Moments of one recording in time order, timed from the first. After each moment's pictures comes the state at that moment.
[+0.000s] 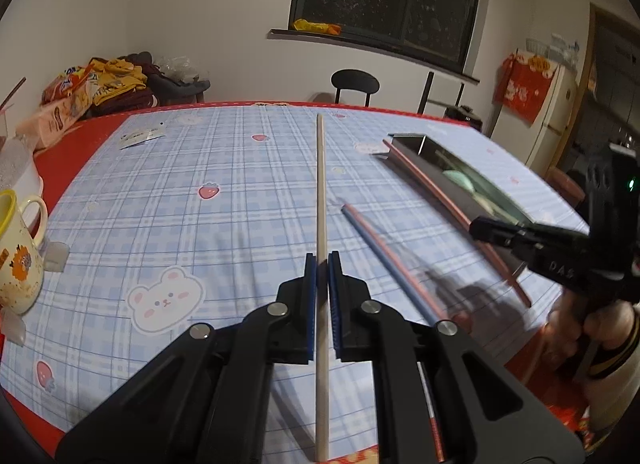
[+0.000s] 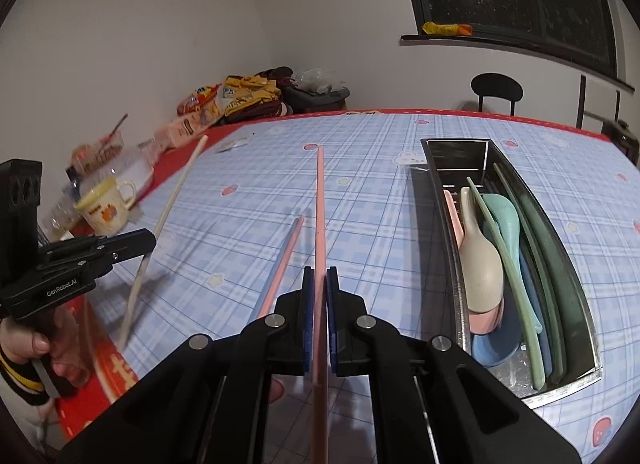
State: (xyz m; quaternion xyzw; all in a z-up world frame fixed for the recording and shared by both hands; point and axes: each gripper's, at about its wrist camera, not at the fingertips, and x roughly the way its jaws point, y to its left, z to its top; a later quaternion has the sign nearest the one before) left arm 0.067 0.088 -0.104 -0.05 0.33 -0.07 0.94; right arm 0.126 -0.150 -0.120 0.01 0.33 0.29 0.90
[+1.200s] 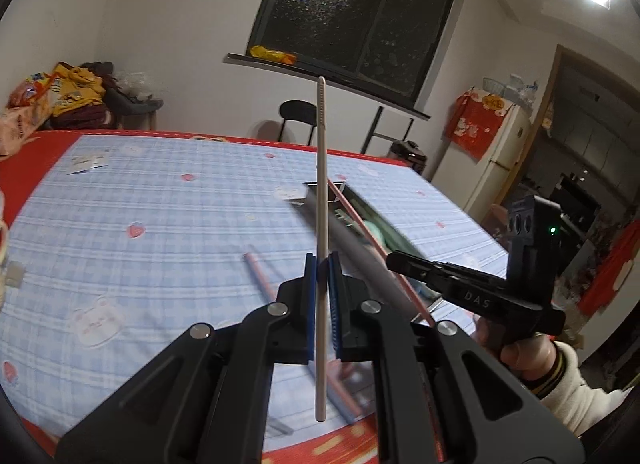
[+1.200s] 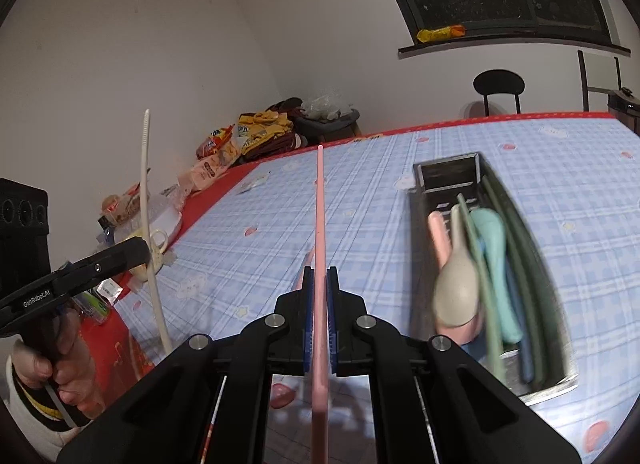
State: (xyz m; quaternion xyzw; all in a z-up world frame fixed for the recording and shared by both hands) left arm 0.054 0.038 -0.042 -0.11 0.28 -0.17 0.94; right arm 0.129 -0.197 -0.095 0.09 0.30 0.33 0.89
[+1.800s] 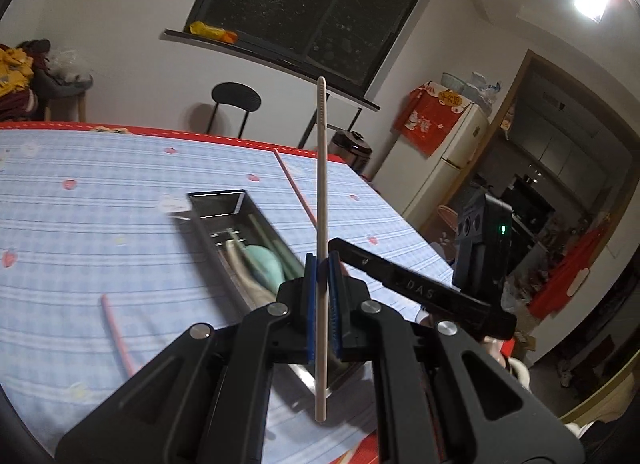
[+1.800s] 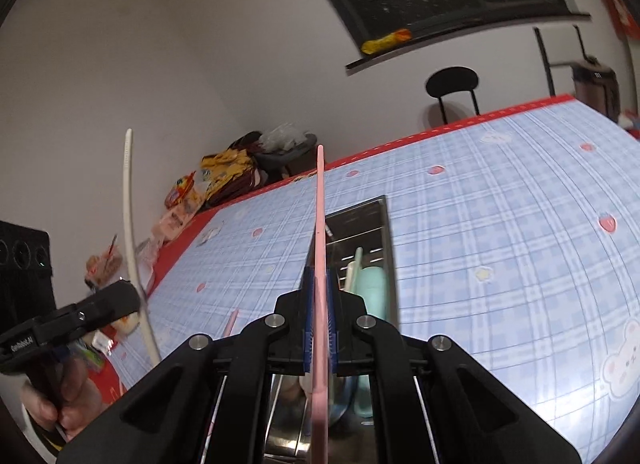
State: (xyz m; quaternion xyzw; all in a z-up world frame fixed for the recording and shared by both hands) left arm 0.138 -0.070 -0.034 -0.16 0.30 -0.26 0.90; right arm 0.203 -0.298 -0.088 0.17 0.30 0.28 0.89
